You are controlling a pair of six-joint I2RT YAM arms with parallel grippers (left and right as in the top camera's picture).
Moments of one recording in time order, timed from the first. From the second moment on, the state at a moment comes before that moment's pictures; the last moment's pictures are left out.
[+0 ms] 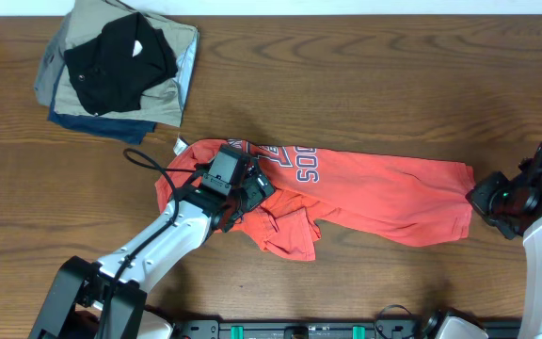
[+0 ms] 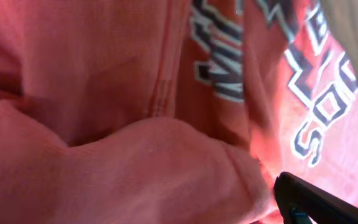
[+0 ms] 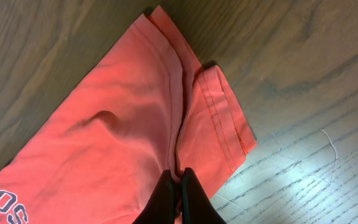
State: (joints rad) left arm -0.47 1.49 0.70 -0.33 0.14 -1.11; right arm -0.44 1.22 0.88 -0.89 -0.14 0.45
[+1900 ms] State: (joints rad) left arm -0.47 1.43 0.70 -0.38 0.13 -1.11; right arm -0.44 1.22 0.88 -0.90 -0.14 0.44
